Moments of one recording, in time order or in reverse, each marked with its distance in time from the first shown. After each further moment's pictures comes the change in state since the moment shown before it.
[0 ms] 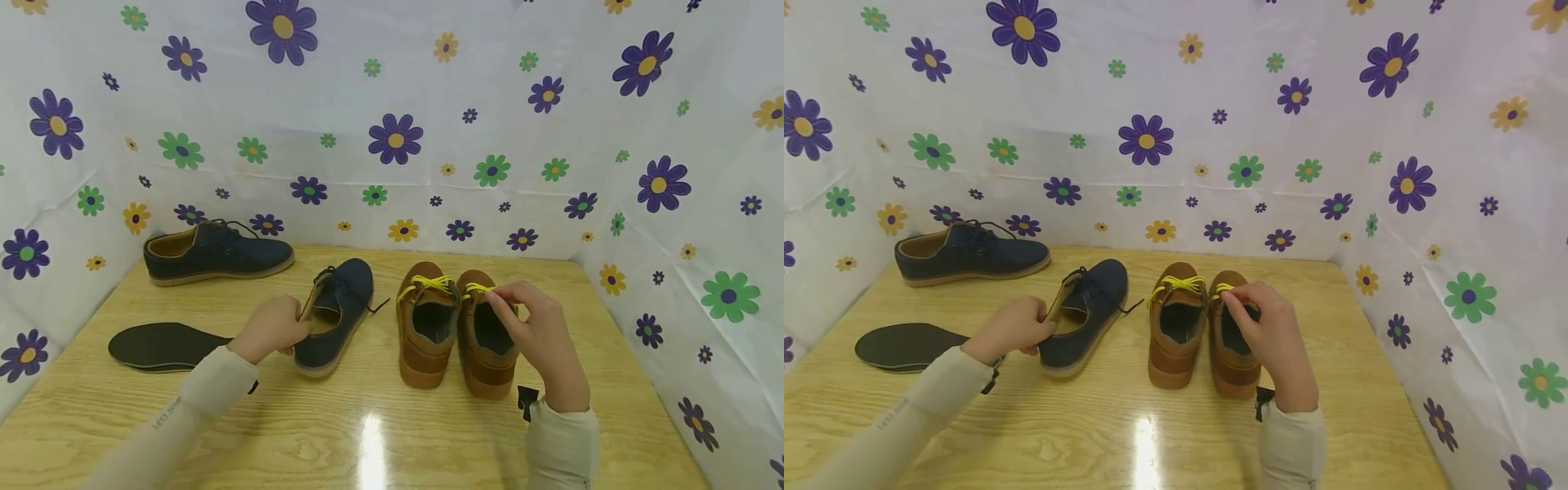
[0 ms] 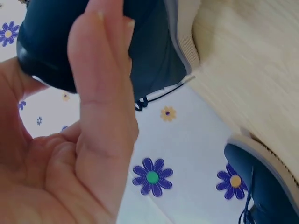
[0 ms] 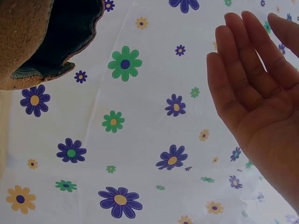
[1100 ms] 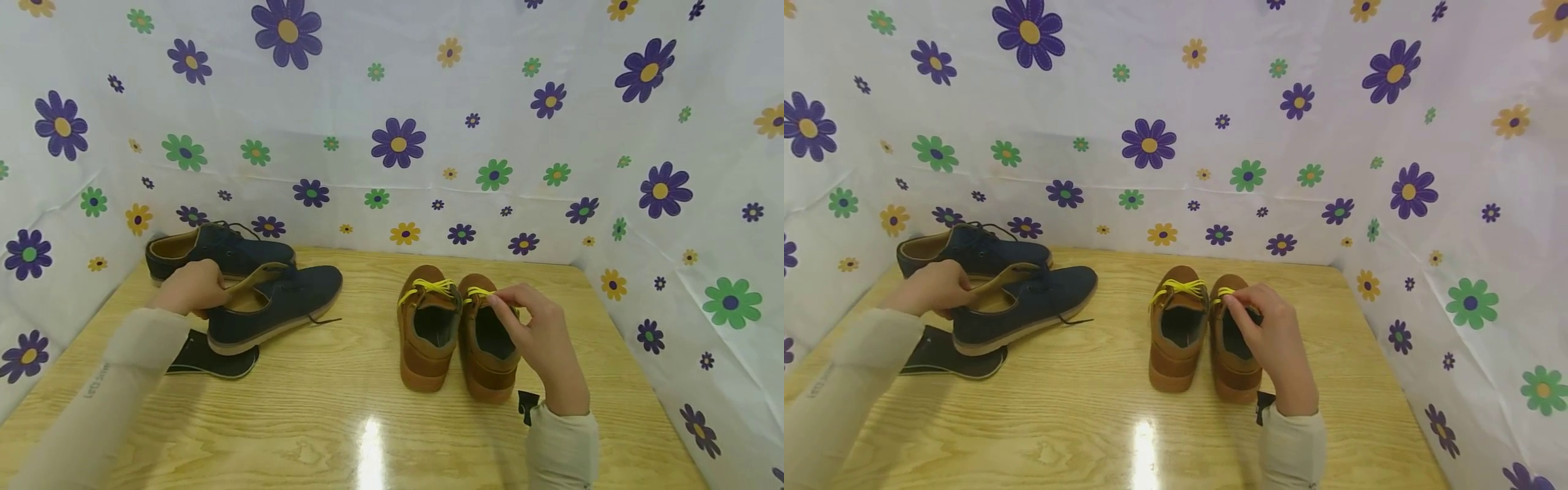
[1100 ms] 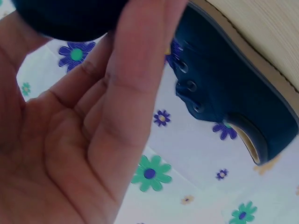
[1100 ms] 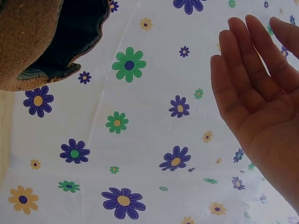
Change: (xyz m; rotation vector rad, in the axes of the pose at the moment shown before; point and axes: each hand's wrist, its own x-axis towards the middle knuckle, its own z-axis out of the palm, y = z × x) left_hand 0.005 -0.076 -0.100 0.146 -0.068 -0.125; right_hand 0.001 0.002 0.003 0.002 0.014 -0.009
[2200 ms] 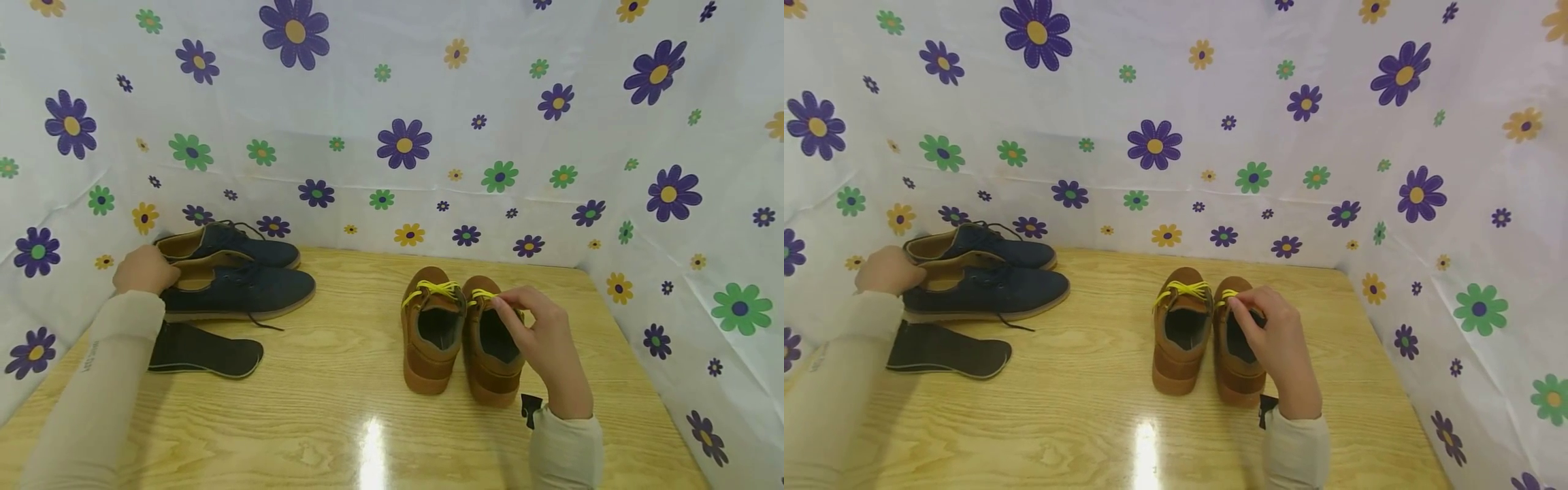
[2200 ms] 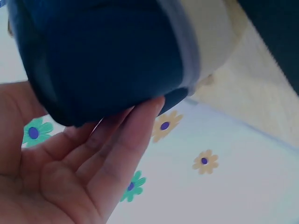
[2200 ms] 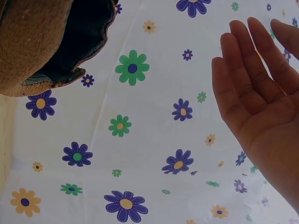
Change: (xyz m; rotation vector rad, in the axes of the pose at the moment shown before) left_hand 0.017 -0.091 -0.014 -0.043 0.351 -0.288; right_hand 0.000 0.000 0.002 0.002 0.008 -0.022
